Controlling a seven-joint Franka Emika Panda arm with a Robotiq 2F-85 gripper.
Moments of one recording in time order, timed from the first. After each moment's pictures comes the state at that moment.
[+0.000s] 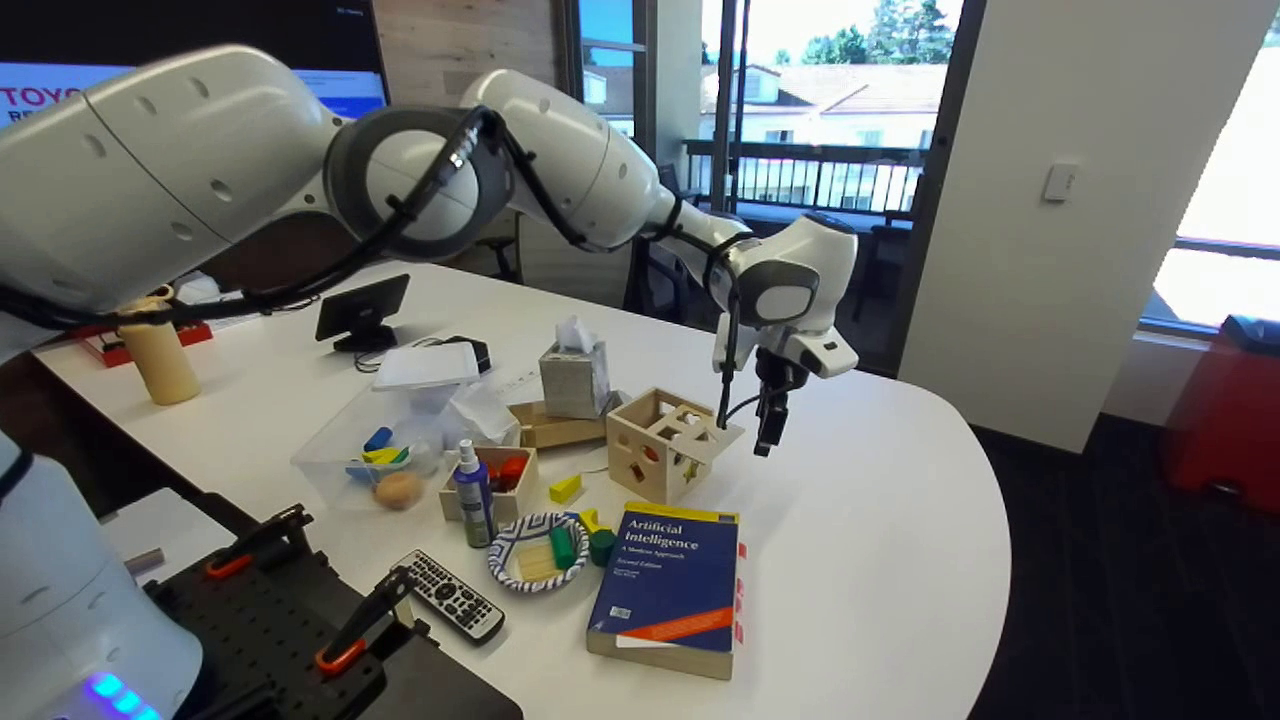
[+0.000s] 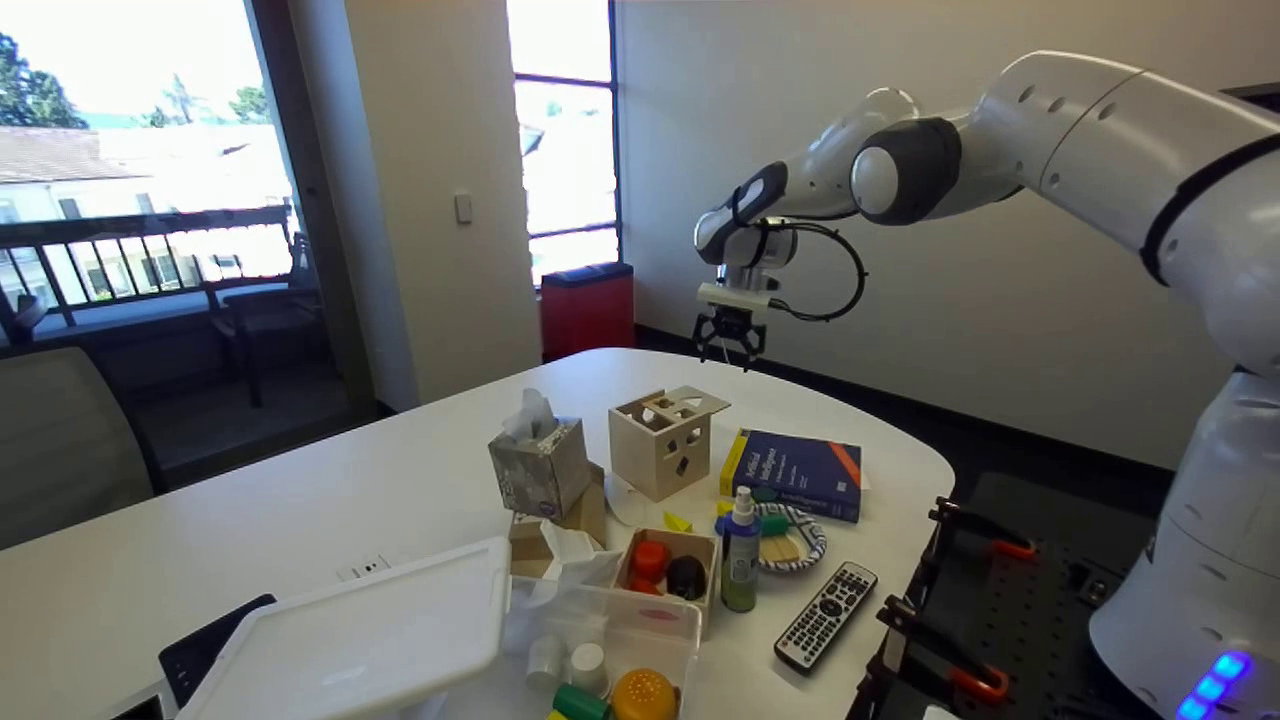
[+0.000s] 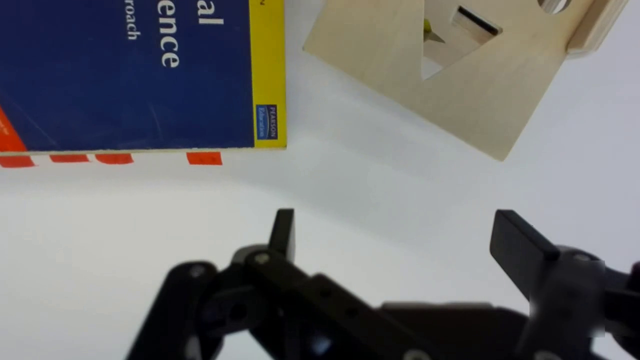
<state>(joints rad) -0.45 1.13 -0.16 -1.01 0.36 2.09 0.53</state>
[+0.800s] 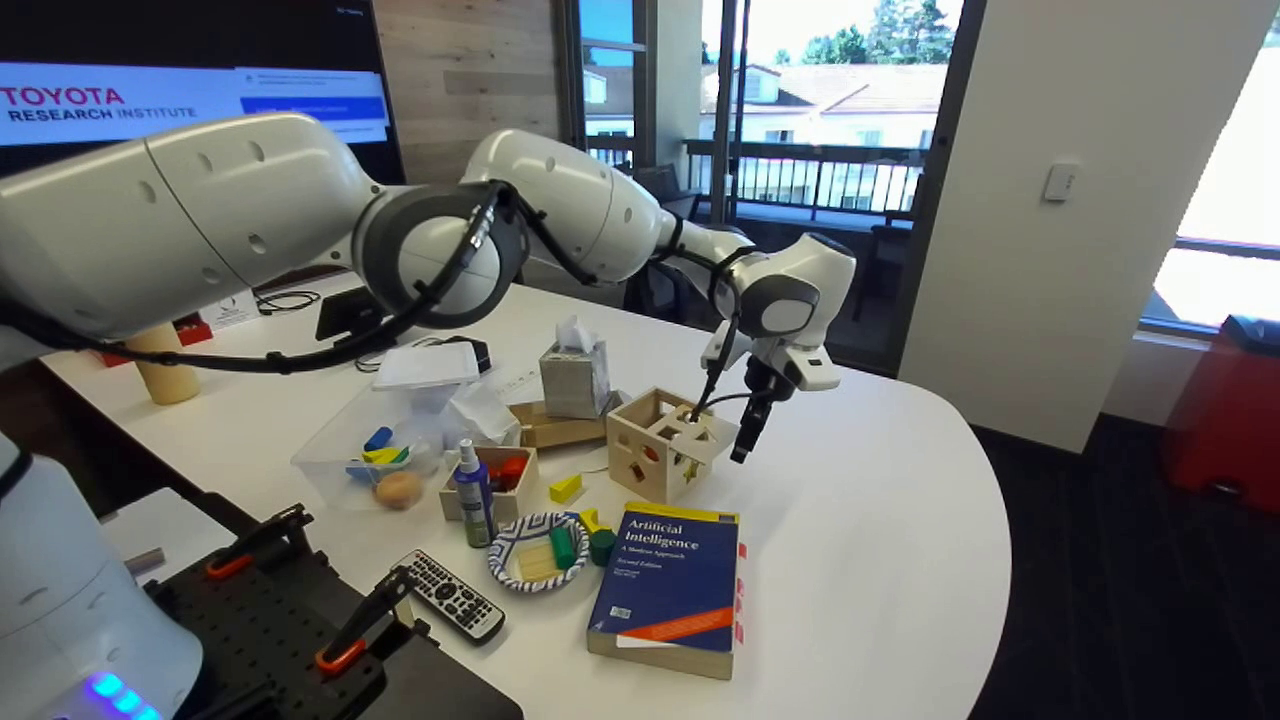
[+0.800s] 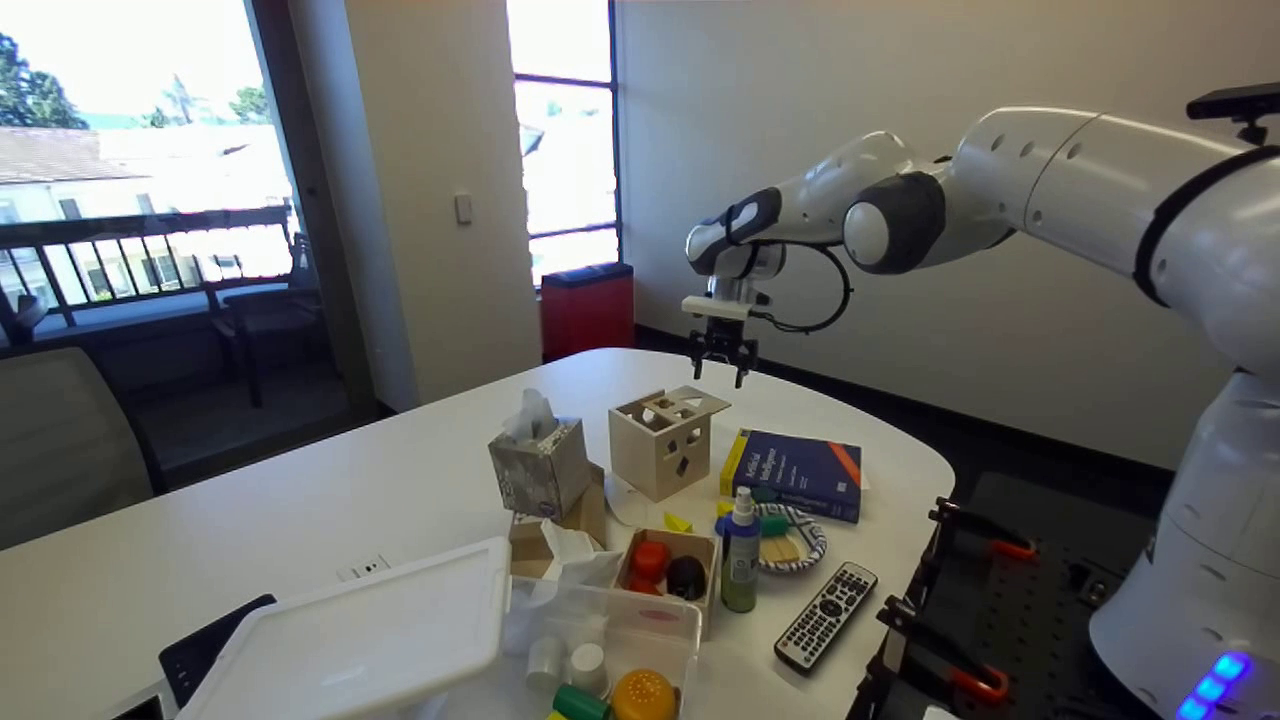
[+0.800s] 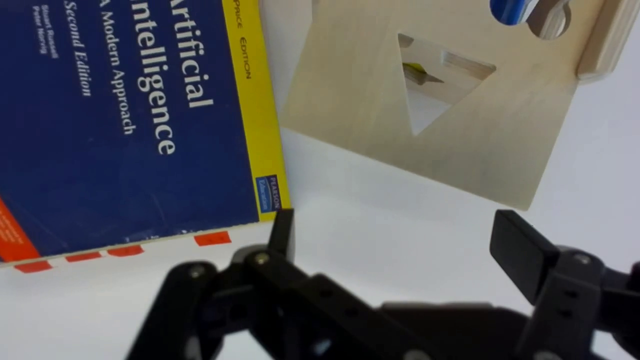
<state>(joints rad) -0.47 1.29 -0.15 -0.76 0.36 1.89 0.75</state>
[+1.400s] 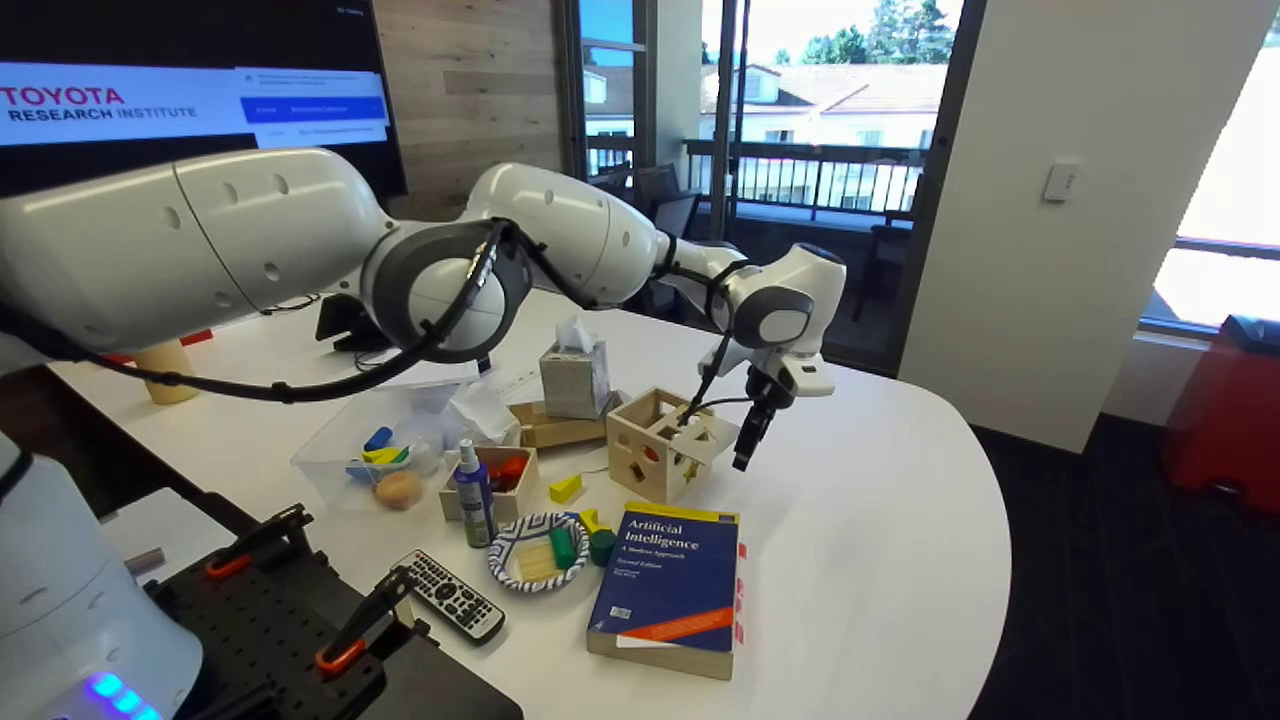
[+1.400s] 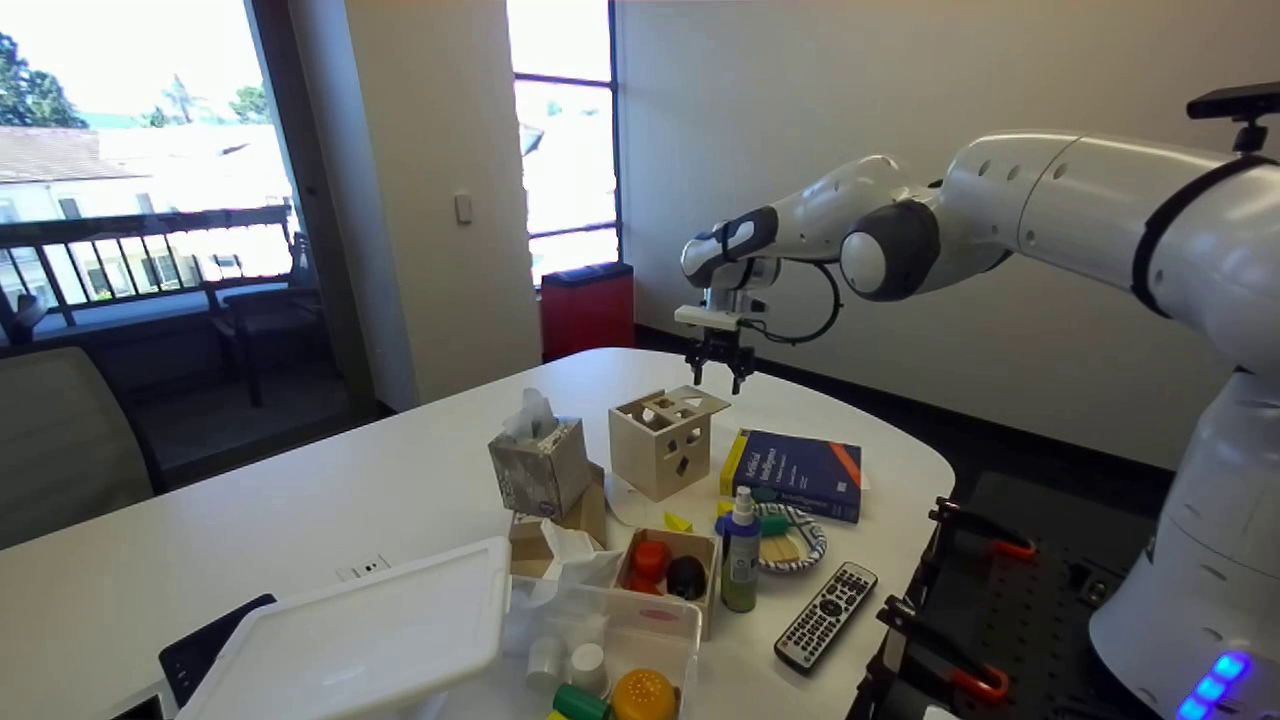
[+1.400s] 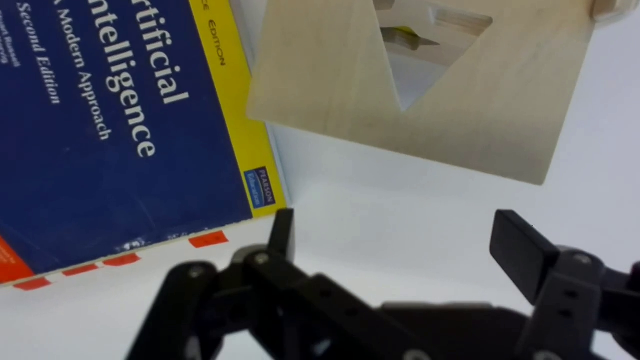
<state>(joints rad) -0.46 1.39 -0.15 -0.64 0.31 1.90 0.89</state>
